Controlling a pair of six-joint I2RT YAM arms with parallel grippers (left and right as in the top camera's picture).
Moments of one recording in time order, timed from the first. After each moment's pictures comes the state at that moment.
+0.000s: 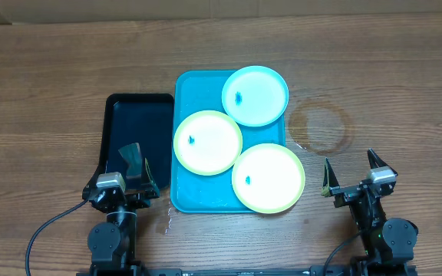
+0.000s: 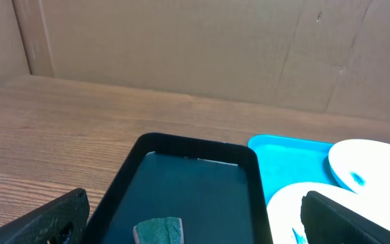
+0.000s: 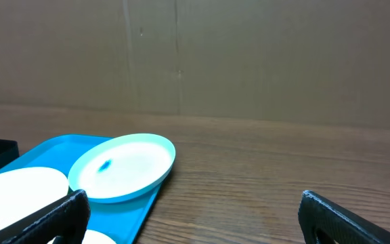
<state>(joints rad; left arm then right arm) 0.01 0.01 0.01 -0.07 -0.09 -0.12 0.02 0.01 0.02 -0.02 -0.17 0.01</state>
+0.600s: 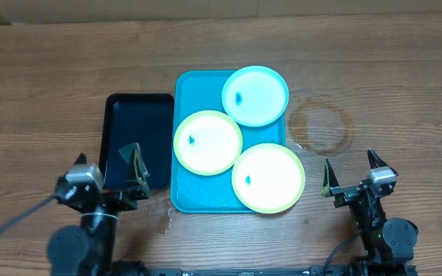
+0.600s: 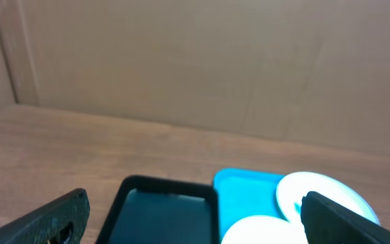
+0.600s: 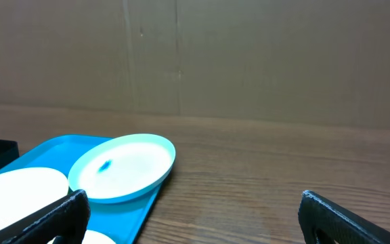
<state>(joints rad) 0.01 0.26 0.59 -0.43 0.00 -0.17 0.02 0.01 0.02 -0.02 -0.17 0.01</state>
